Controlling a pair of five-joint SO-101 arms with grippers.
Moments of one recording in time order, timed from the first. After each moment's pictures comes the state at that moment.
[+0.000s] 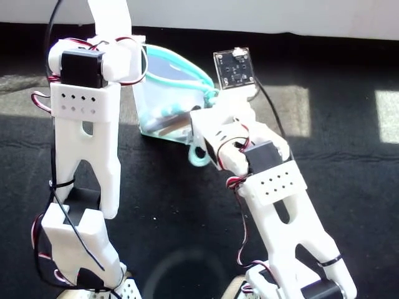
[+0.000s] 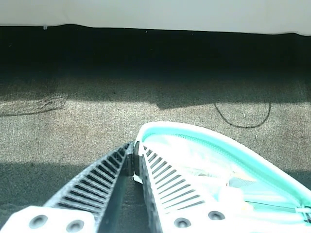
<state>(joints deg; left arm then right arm) 4.7 29.4 -55.6 96.0 7.9 -29.6 -28.7 24.2 46.9 -6.2</state>
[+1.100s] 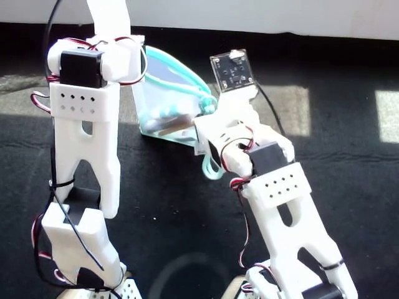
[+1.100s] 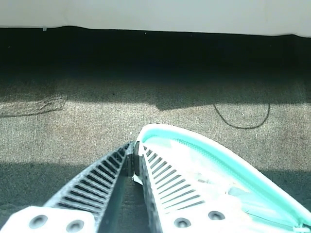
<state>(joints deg) 4.7 29.5 -57.4 96.2 7.9 -29.2 -32.3 22.5 53.6 -1.4</state>
